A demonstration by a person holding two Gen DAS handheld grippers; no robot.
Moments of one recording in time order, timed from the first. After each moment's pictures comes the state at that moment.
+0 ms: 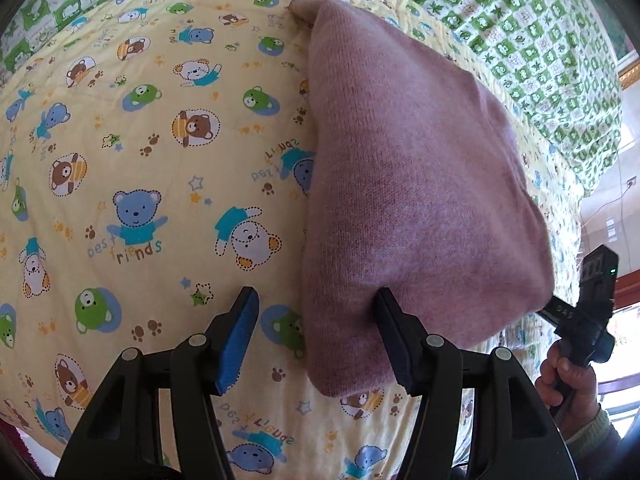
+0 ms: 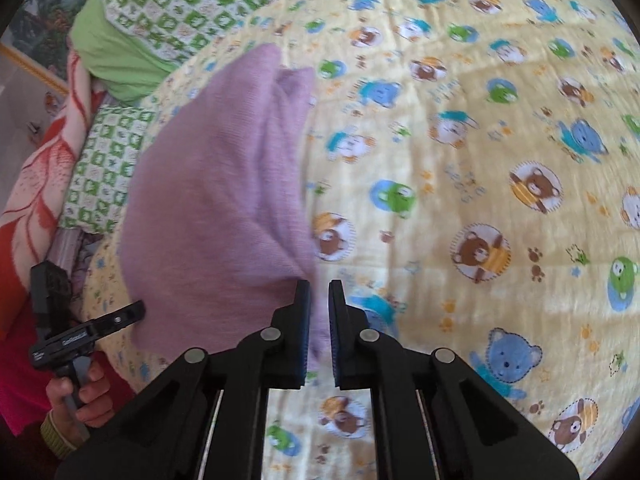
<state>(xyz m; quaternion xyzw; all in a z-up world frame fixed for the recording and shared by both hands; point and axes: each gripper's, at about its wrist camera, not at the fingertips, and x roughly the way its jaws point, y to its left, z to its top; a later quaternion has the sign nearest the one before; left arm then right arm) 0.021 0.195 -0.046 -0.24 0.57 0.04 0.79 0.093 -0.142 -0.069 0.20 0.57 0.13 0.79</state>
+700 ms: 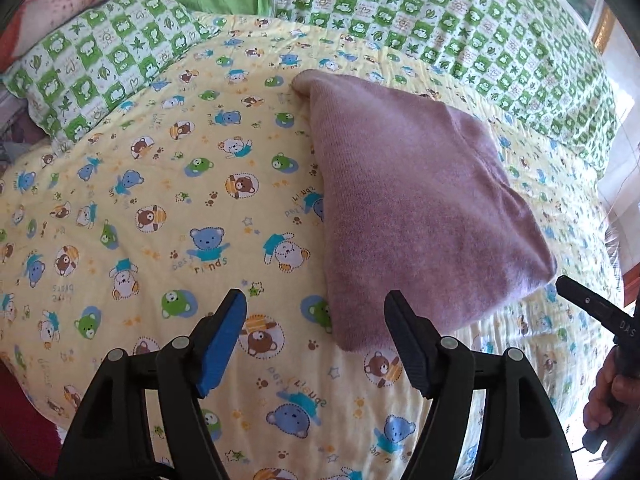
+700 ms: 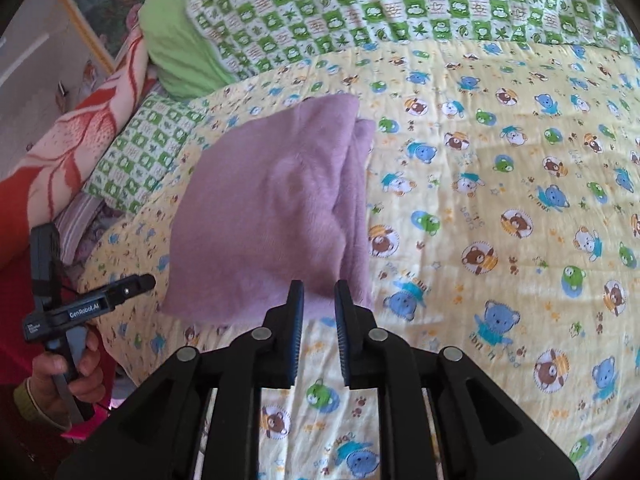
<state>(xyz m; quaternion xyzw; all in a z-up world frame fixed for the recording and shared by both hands) -0.040 0.175 0.014 -0.13 0.49 0.09 0.86 0.032 -0.111 0.006 0.12 0.49 0.17 0.85</state>
